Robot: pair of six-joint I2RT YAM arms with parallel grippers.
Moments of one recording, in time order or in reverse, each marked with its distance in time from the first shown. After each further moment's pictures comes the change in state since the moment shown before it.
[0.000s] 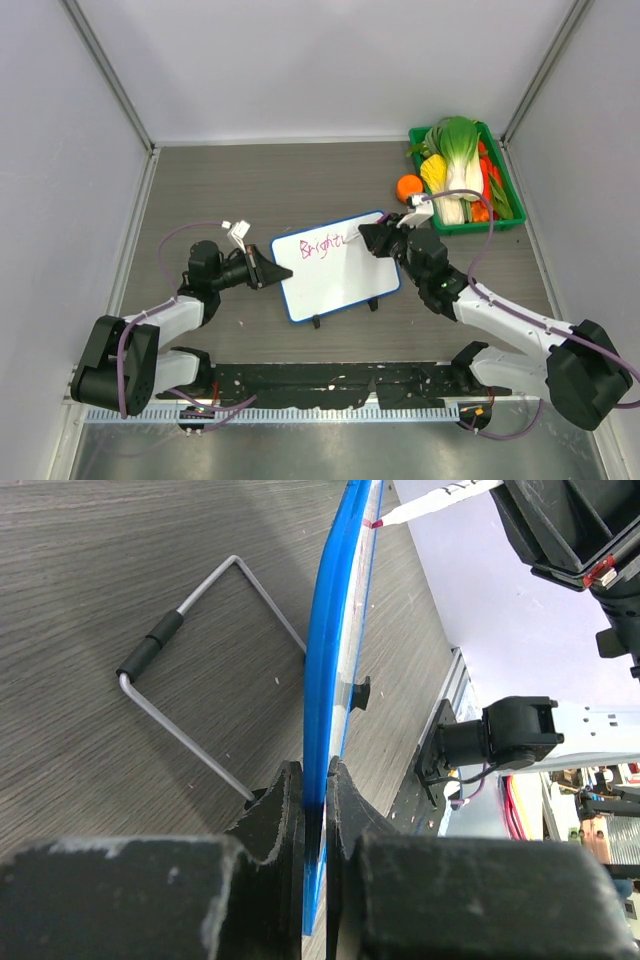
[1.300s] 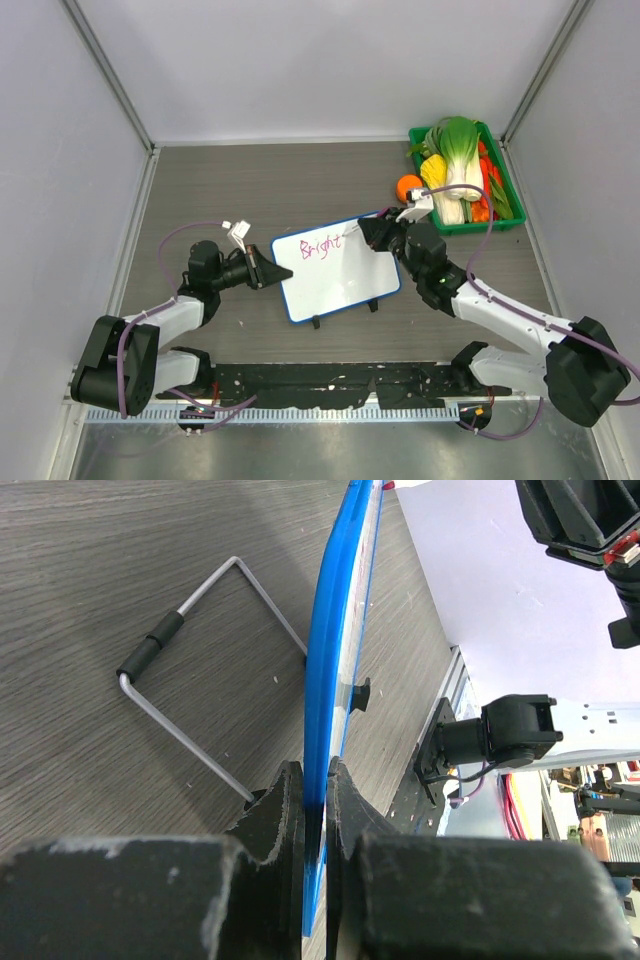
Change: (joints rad) left arm 0.000 0.000 0.000 0.000 0.004 0.000; right arm 0.006 0.015 0.050 -0.008 0.032 -0.008
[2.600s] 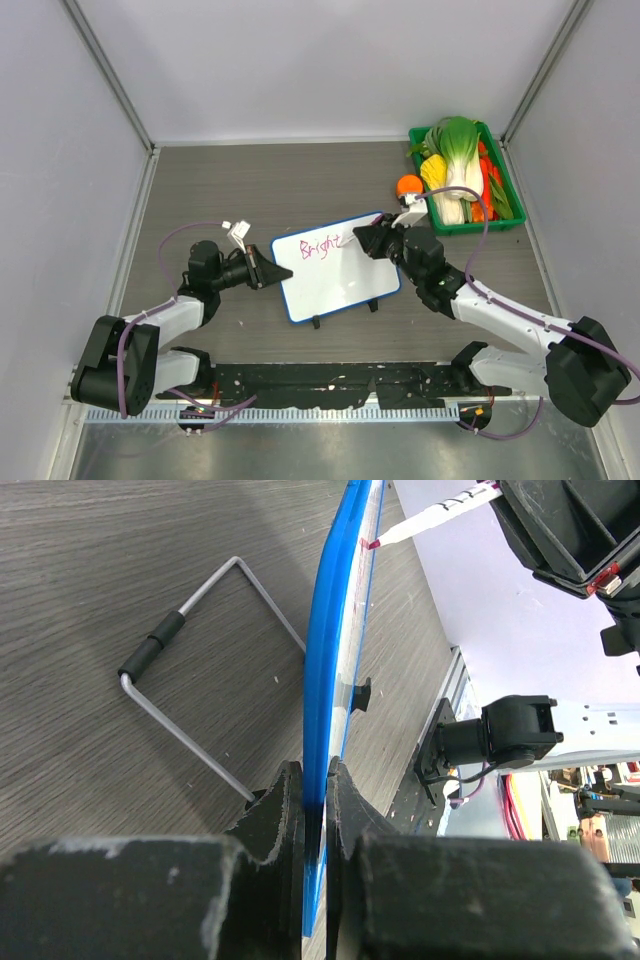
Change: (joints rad) left arm 0.000 0.000 0.000 -0.002 -0.002 0.000; right arm 0.009 0.005 -0.019 -0.029 -0.072 0.004
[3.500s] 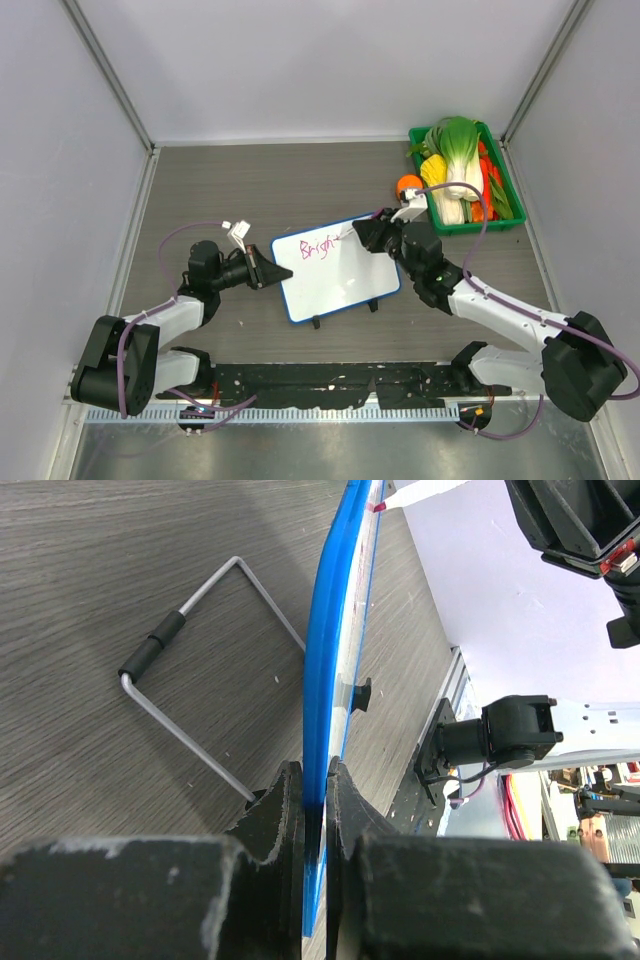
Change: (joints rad) left arm 0.000 0.000 0.000 0.000 0.000 0.000; right arm 0.000 0.039 0.039 0.026 0.033 0.001
